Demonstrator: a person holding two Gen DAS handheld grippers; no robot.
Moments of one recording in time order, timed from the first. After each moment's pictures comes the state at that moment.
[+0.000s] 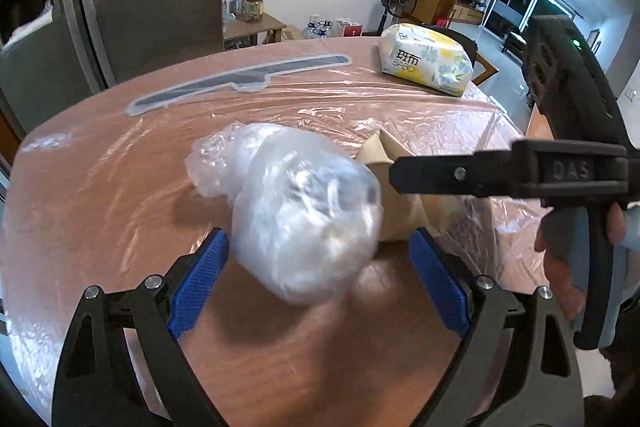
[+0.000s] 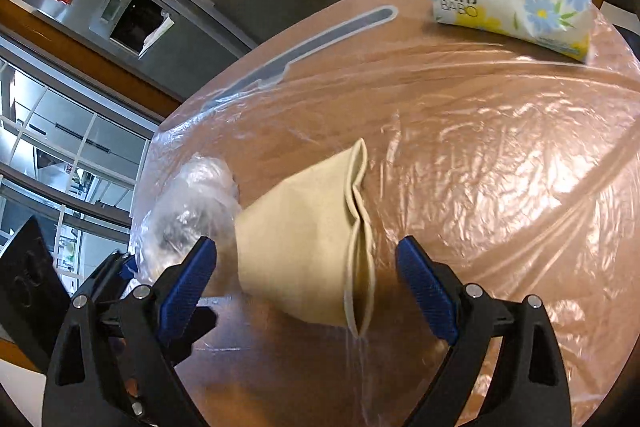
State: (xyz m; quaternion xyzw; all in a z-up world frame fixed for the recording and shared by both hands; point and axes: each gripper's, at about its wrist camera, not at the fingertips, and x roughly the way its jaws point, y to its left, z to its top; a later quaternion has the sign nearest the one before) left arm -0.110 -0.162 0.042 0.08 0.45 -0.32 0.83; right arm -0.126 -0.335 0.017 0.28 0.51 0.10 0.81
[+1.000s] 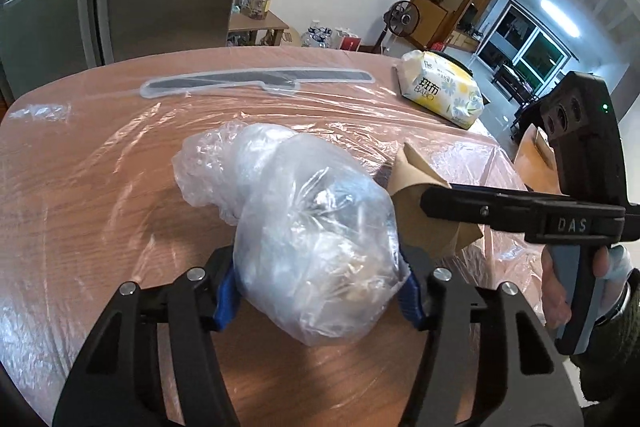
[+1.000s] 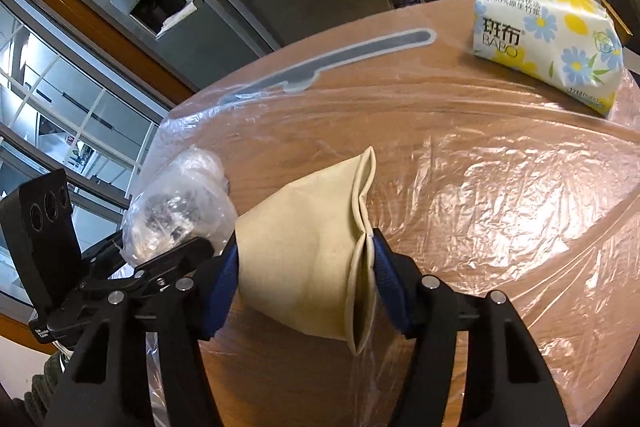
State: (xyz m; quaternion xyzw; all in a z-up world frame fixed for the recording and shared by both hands) left arm -0.083 -0.127 0.038 0.00 0.46 -0.34 0.82; right arm -0.119 -0.326 0.030 0.22 0.49 0.12 0.83
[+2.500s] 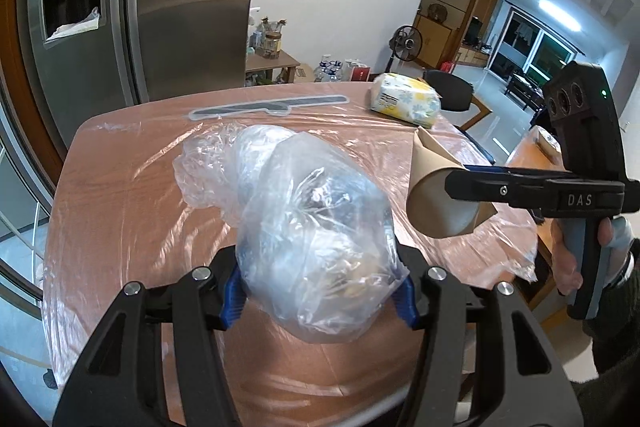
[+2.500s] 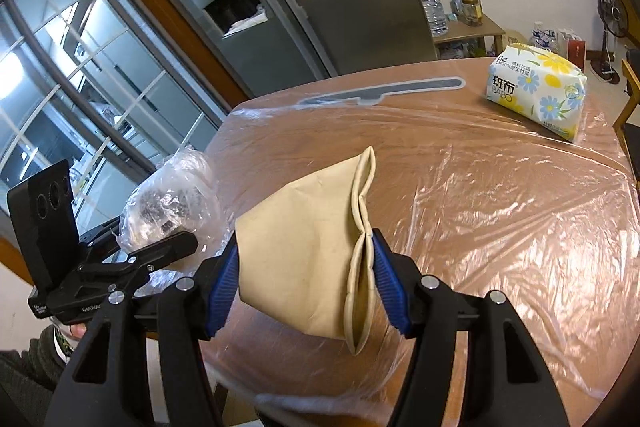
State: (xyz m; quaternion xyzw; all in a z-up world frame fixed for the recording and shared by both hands) left arm -0.199 -0.096 0.104 0.03 0.40 -0.31 0.86; right arm -0.226 -0.311 0.094 0.17 0.43 0.20 0.86
